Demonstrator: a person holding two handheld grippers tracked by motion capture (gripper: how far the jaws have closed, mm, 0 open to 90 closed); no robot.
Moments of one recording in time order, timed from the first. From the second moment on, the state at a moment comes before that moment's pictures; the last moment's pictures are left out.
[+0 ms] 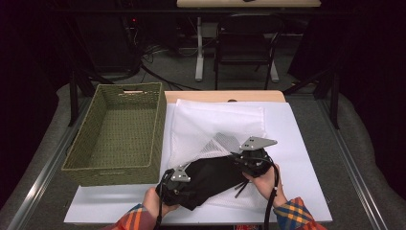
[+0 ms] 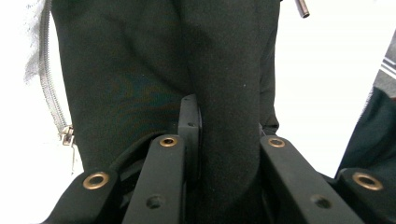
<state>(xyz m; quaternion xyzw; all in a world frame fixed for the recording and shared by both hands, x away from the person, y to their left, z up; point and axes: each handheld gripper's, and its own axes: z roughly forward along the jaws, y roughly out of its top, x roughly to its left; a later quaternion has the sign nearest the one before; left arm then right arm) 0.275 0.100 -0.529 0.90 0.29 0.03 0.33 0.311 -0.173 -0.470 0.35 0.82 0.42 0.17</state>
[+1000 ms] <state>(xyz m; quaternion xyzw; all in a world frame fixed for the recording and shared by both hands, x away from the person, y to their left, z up) 0.282 0.087 -0.517 0.87 0.31 0.00 0.38 0.312 -0.172 -0.469 0.35 0.82 0.42 0.17</state>
